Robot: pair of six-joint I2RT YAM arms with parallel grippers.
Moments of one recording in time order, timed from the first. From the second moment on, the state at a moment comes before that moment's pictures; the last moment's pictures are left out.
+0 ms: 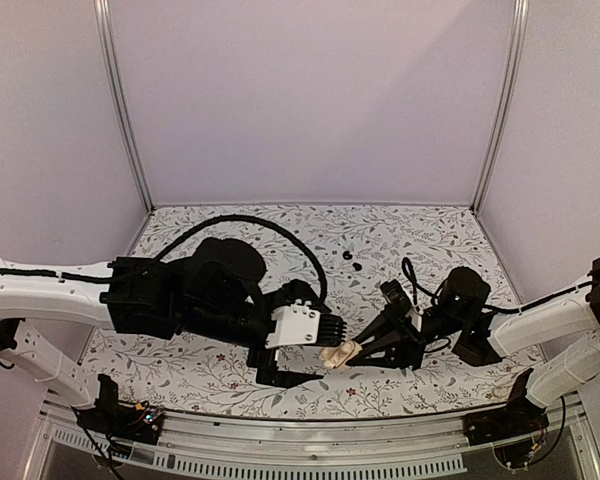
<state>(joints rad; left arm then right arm) -1.34 1.36 1.13 -0.38 0.04 0.52 0.91 1.40 0.40 1.06 -1.01 0.28</state>
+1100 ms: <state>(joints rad) -1.34 1.40 1.13 -0.33 -0.07 0.52 0.91 1.40 0.40 1.05 -0.98 0.27</state>
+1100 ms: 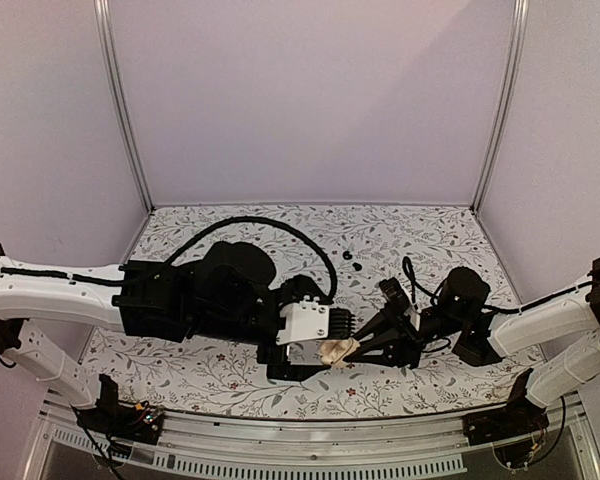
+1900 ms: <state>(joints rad) -1.34 1.40 1.13 -0.33 -0.07 0.50 0.92 1.41 0.40 1.05 -0.97 0.26</state>
